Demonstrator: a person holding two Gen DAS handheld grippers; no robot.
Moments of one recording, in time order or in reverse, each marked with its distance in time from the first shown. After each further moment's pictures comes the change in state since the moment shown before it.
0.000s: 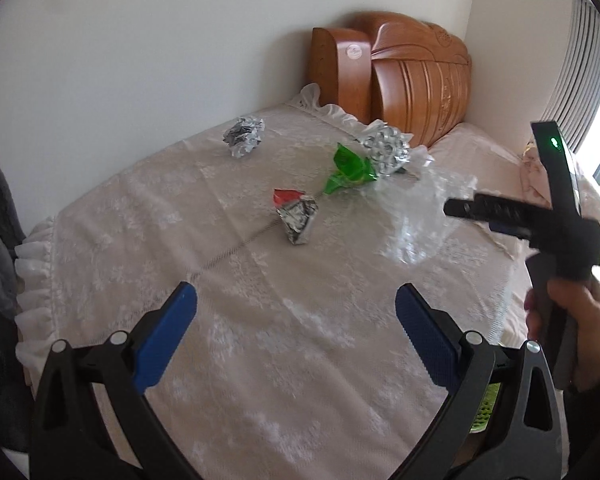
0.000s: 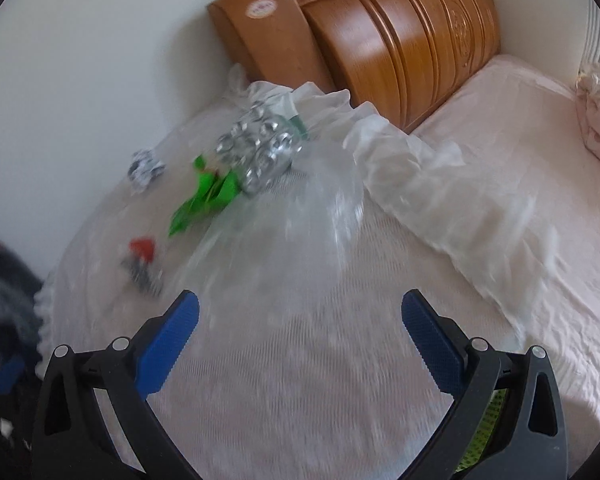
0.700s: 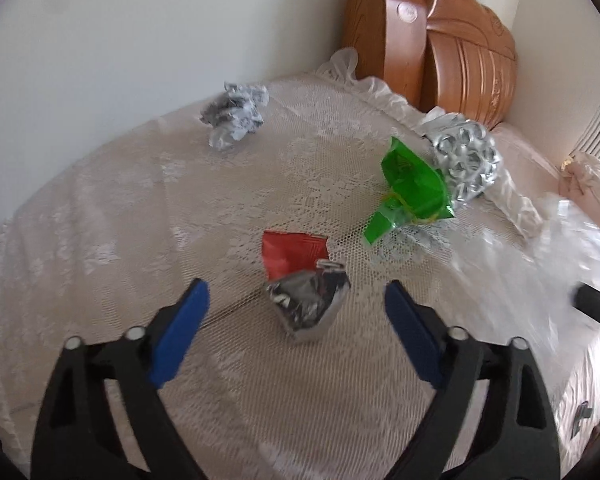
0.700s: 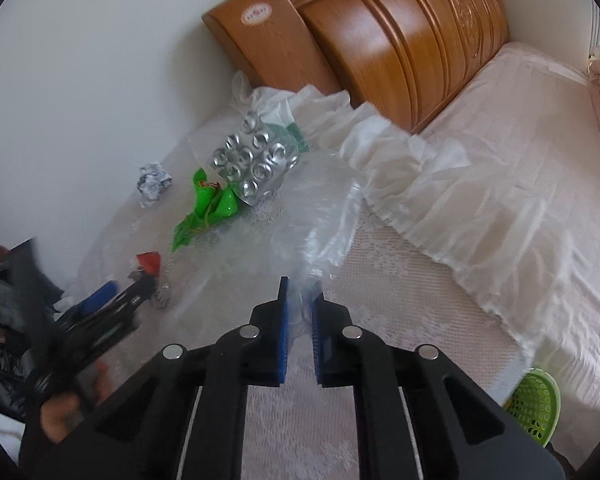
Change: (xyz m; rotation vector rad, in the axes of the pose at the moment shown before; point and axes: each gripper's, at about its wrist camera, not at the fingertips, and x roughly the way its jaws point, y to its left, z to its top) left arm 0.157 -0.006 0.056 -0.097 0.094 0.070; right arm -0.030 -0.028 -0.006 -0.002 -0.030 0.108
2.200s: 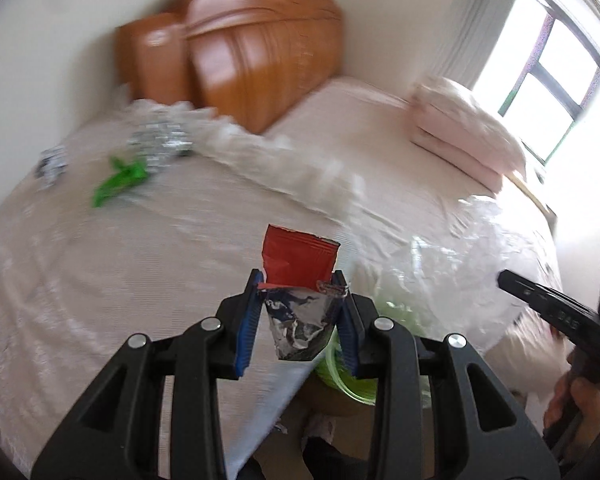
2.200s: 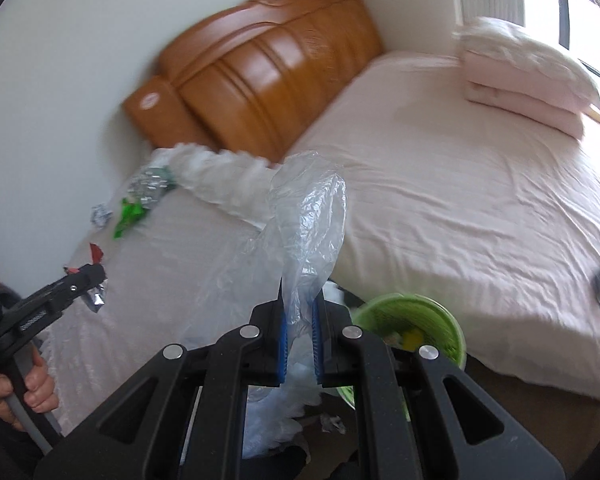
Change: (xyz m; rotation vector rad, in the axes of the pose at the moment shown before) left arm -0.172 -0.179 -0.099 0.374 0.021 -0.434; right arm -0.205 -0.142 -0.154 0.256 -0.157 -0.258
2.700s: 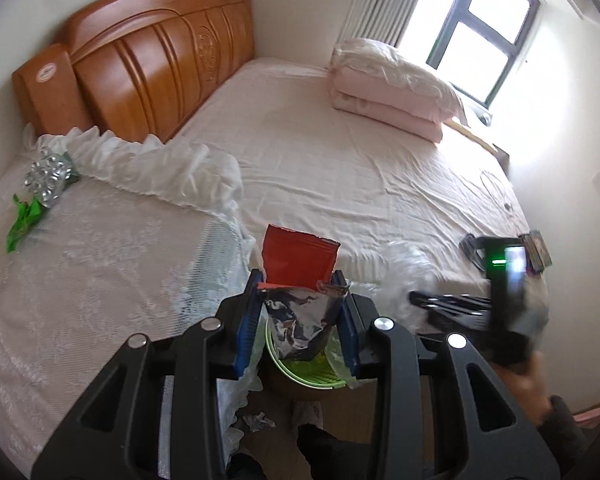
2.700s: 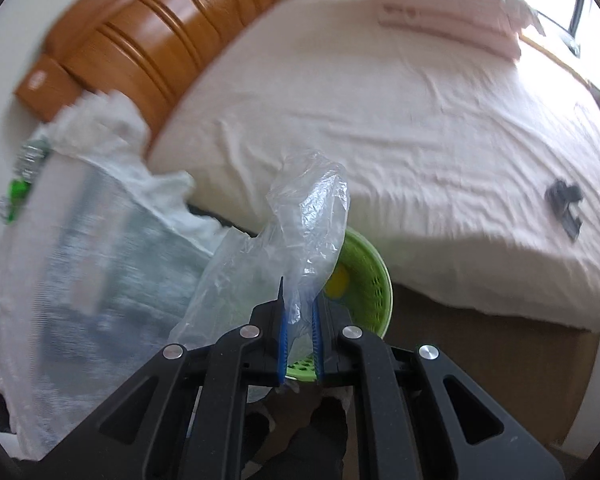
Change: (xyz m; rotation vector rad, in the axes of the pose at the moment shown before) left arm 0.026 -0.099 -0.008 0.202 0.062 -0.144; right arm 0.094 -0.114 -0.068 0.147 0.213 -0.209
